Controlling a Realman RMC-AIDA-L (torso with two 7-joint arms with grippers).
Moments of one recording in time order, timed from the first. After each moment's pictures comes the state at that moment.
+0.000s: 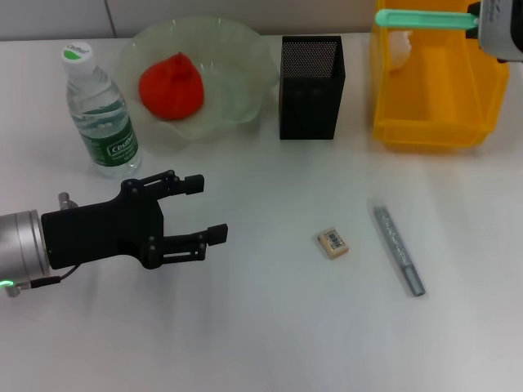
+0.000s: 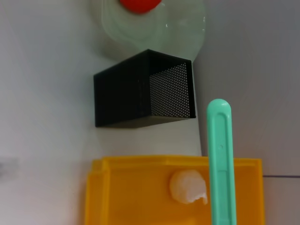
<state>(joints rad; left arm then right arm) -0.44 -2.06 0.76 0.48 1.86 1.61 -1.05 0.58 2.08 -1.41 -1.87 -2.92 -1.57 1.88</state>
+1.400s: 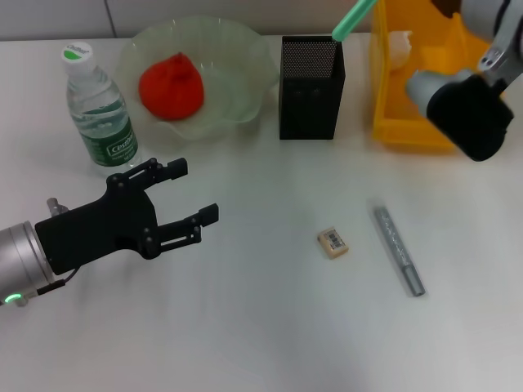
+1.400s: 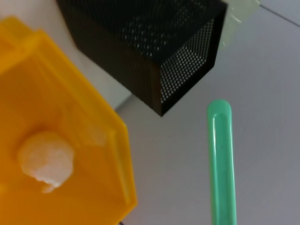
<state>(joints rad) -0.41 -2.07 0.68 0.34 1.77 1.56 -0.85 0.40 2.09 -1.68 -1.39 -2.92 -0.40 0.93</state>
